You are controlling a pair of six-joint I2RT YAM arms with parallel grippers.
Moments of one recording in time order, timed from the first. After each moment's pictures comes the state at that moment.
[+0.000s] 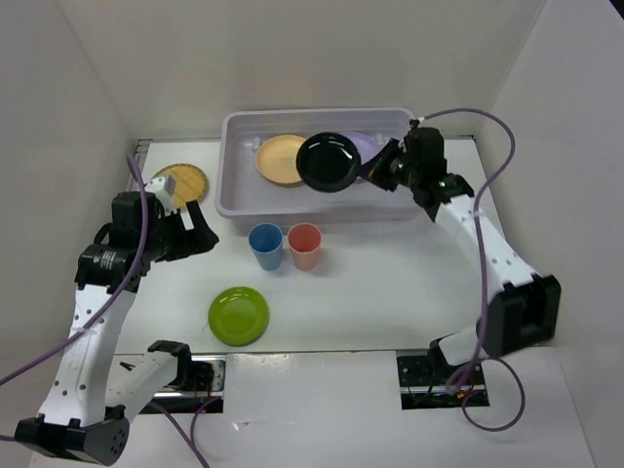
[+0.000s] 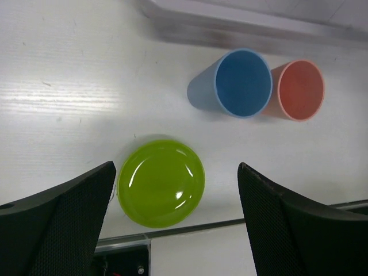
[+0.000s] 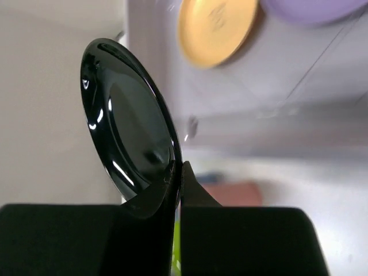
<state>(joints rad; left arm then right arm) -0.09 0.90 1.16 -0.97 0.12 -0.37 0.31 1.37 1.27 -0.33 -0.25 0.85</state>
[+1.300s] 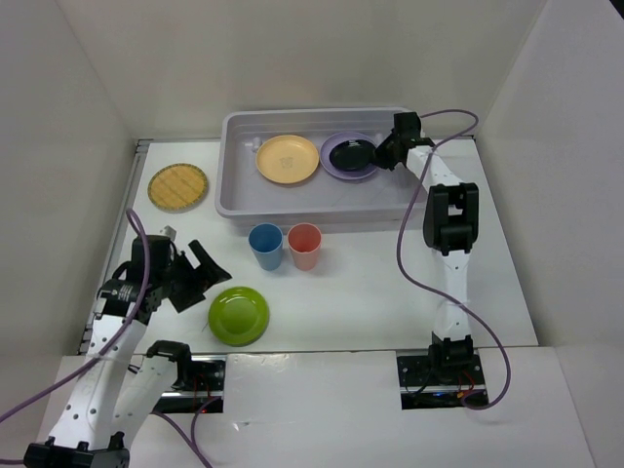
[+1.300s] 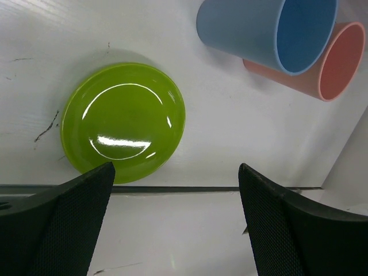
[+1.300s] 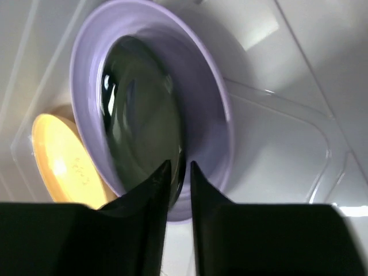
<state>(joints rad) -0.10 0.68 0.78 -0.99 0.23 -0.77 0.09 2.40 2.07 -0.41 -0.11 0.87</state>
